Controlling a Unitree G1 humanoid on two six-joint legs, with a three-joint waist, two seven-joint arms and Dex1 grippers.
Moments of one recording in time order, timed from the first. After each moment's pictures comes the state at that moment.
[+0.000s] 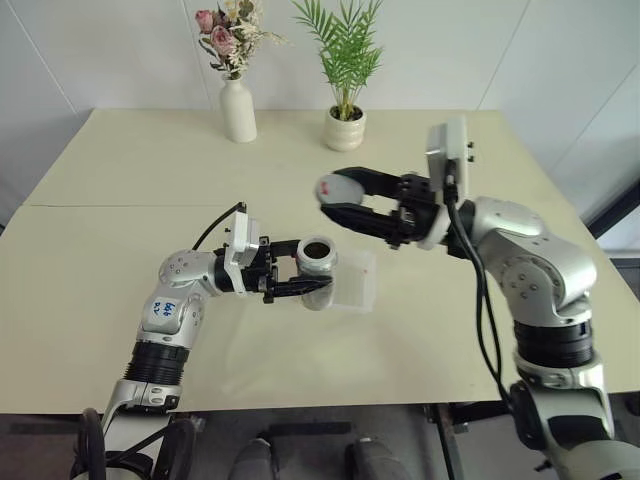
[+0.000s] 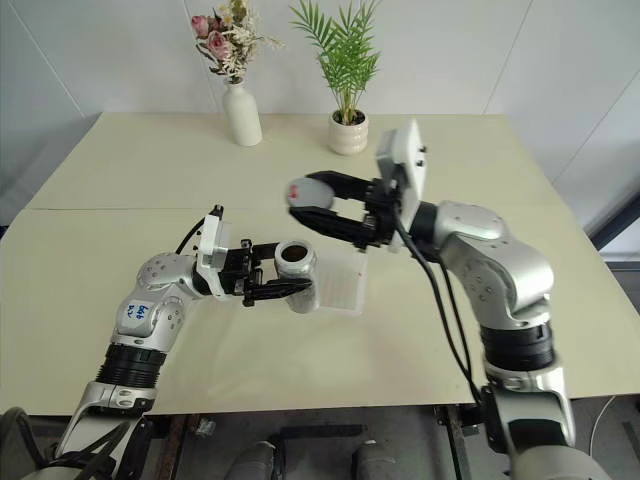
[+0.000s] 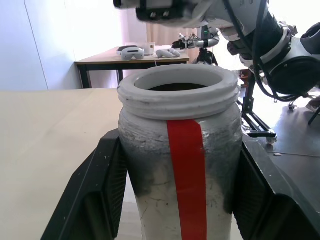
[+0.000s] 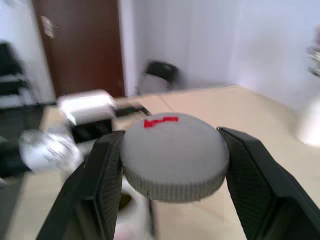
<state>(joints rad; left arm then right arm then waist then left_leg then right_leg) -0.62 0.41 -0.01 0.16 -0.48 0.13 -1.23 -0.73 -0.54 -0.07 -0.23 0.65 0.62 0.84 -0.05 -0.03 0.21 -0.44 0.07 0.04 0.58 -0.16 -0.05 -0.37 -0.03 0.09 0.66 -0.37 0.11</state>
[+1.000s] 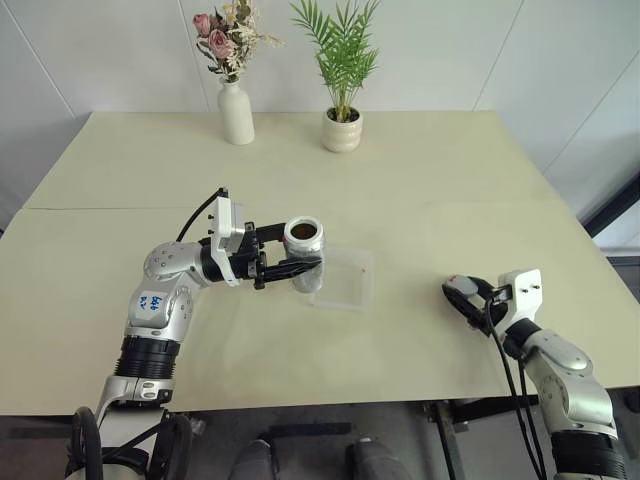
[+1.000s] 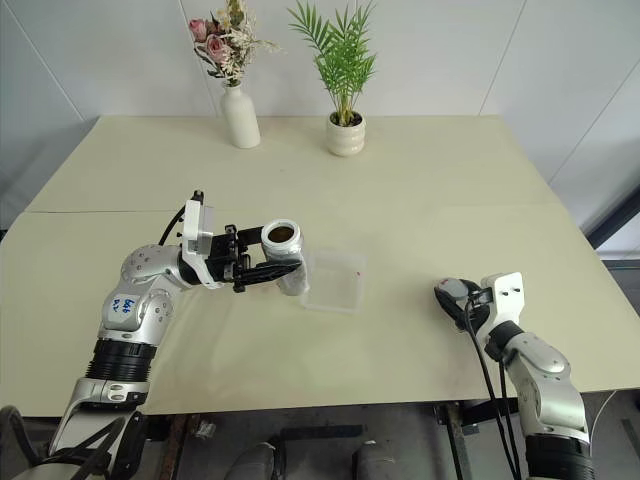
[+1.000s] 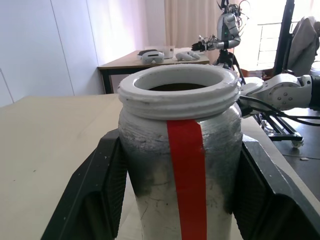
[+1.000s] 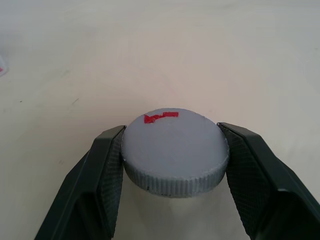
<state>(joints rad) -0.65 0.44 0.04 0.16 -0.49 0.13 -1.18 -0.20 -0.45 -0.28 0.13 0.35 0.21 0.59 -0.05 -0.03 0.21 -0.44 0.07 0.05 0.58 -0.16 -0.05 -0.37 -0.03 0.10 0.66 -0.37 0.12</state>
